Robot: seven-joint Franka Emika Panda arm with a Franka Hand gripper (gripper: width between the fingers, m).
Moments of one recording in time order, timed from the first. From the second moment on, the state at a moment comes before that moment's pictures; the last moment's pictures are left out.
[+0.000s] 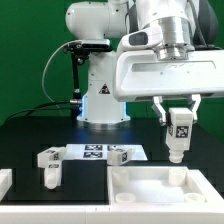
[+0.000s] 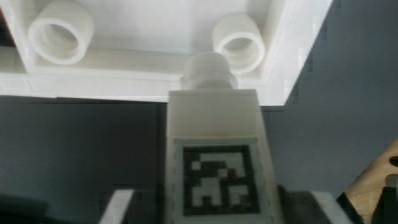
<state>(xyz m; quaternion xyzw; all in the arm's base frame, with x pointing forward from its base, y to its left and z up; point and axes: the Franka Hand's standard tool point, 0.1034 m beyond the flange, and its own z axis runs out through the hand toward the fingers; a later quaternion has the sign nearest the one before) 0.608 0.085 0.143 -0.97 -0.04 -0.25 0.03</state>
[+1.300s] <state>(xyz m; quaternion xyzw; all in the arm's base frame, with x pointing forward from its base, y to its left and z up) 0.628 0.108 0.096 -0.96 -0.06 -0.28 0.02</state>
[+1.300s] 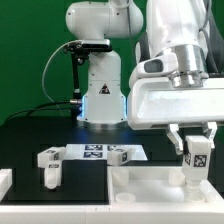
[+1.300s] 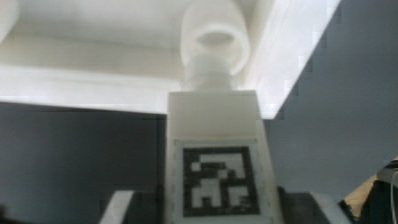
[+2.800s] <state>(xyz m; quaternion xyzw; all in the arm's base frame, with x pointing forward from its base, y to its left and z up) 0.631 0.111 0.089 -0.96 -0.07 -0.26 0.02</state>
